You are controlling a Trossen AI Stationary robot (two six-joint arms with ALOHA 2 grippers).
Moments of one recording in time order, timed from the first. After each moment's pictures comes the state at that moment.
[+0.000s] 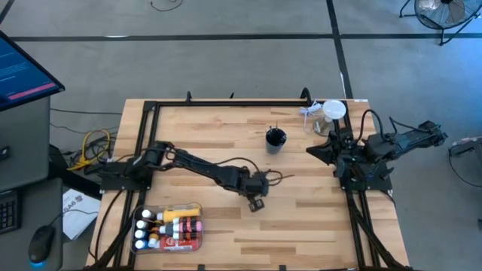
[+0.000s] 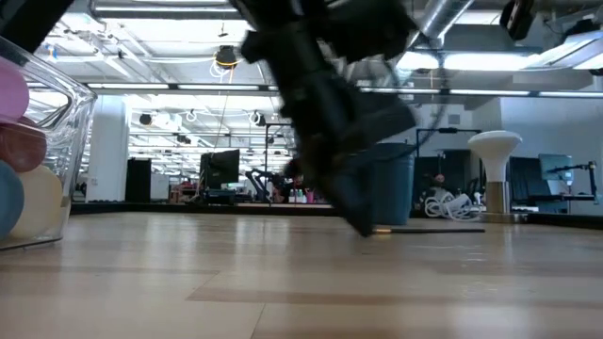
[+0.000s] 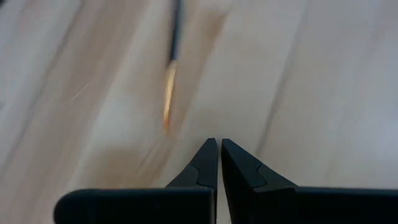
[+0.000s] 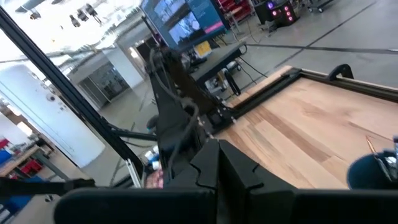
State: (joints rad) left arm -0.18 2.23 1.61 -0.51 -0.19 -0.52; right arm 0.40 0.51 0.63 -0.18 0.52 0.59
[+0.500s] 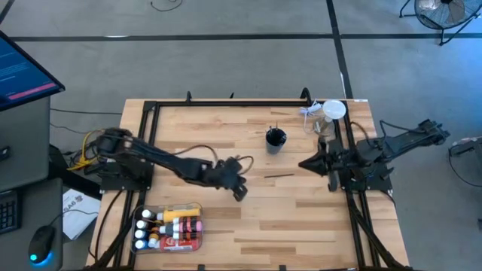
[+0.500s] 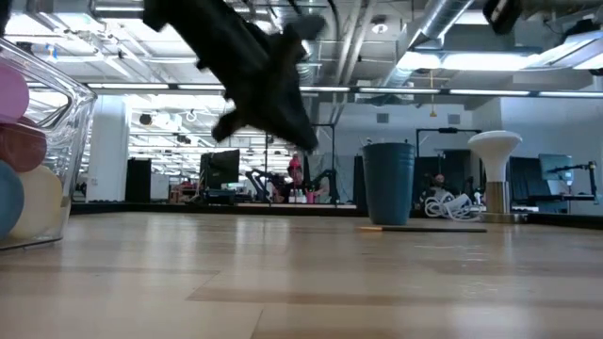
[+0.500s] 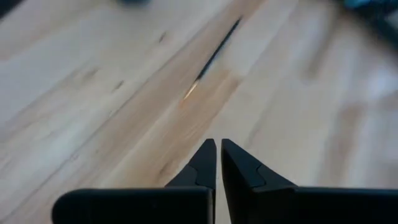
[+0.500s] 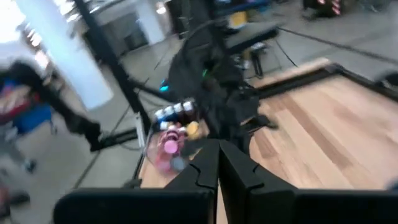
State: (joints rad) left arm -0.21 1.76 1.08 -0.14 -0.34 -0.82; right arm 0.40 0.61 0.63 -0.14 0.36 0.42
